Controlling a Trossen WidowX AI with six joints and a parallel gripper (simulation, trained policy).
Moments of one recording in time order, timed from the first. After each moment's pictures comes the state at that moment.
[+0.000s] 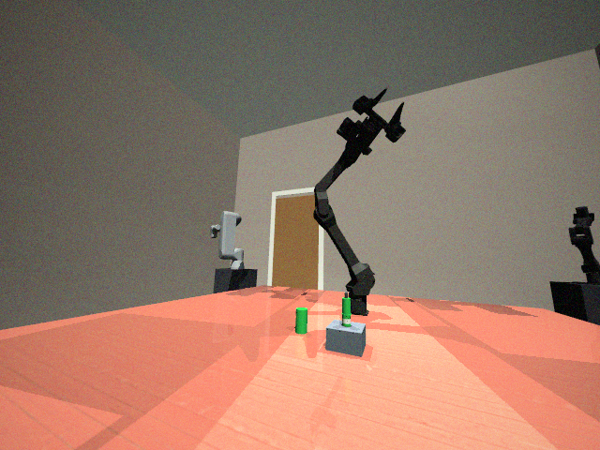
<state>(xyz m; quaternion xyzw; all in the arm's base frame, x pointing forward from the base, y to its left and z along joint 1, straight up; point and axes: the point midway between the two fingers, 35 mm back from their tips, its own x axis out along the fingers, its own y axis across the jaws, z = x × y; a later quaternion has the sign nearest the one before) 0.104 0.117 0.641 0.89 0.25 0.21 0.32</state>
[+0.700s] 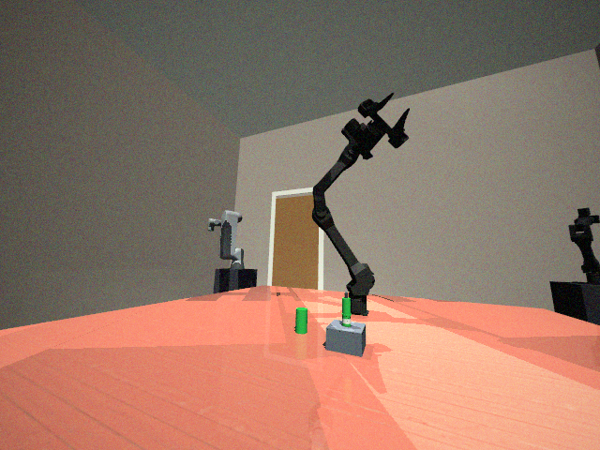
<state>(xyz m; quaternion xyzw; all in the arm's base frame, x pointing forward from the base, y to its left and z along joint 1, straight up) 0.098 0.131 0.624 0.87 0.27 0.23 0.35</state>
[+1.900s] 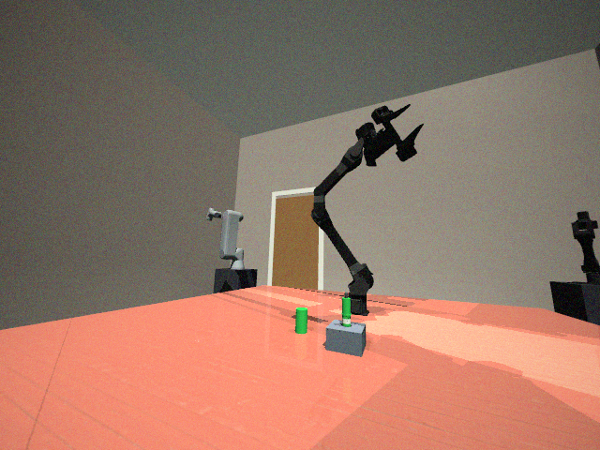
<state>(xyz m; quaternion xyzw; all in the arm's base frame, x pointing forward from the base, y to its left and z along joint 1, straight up) 0.094 0.165 0.578 0.83 0.30 0.22 0.41</state>
